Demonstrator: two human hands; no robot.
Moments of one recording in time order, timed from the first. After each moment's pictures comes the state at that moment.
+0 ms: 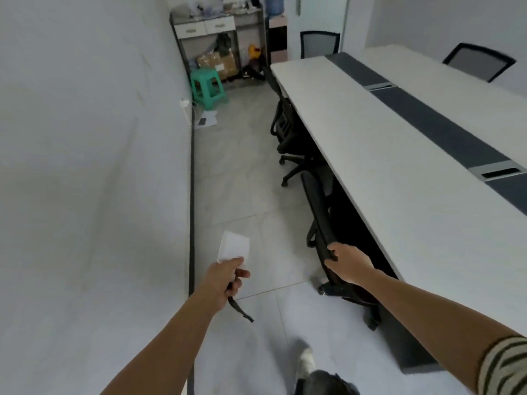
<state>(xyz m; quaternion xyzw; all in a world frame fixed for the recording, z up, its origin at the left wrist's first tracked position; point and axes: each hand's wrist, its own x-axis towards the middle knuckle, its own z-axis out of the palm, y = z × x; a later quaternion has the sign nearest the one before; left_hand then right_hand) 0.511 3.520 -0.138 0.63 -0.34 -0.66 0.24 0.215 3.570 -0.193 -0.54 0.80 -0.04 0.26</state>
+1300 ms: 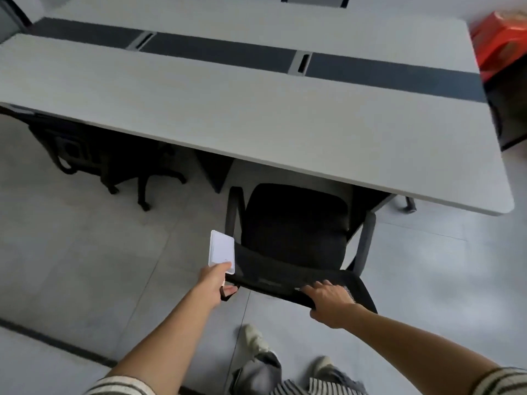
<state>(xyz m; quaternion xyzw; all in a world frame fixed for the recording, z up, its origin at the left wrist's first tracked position) 0.425 3.206 -0.265 0.52 -0.55 -0.62 -0.17 0.419 3.484 -0.285 -0.24 0.90 0.02 0.37</state>
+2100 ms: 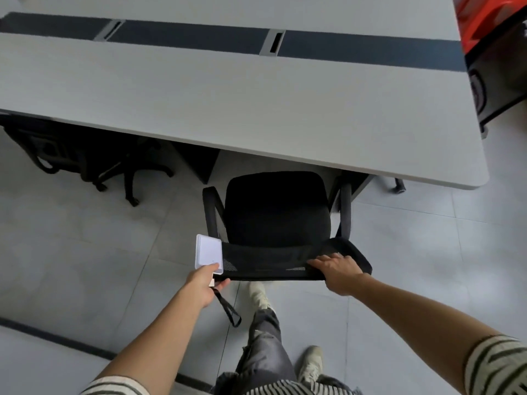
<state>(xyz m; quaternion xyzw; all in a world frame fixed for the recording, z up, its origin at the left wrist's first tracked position) 0.440 3.278 -0.270 0.57 -0.46 -0.66 -0.14 0.391 3.592 -0.303 -0.23 0.91 0.04 0.36</state>
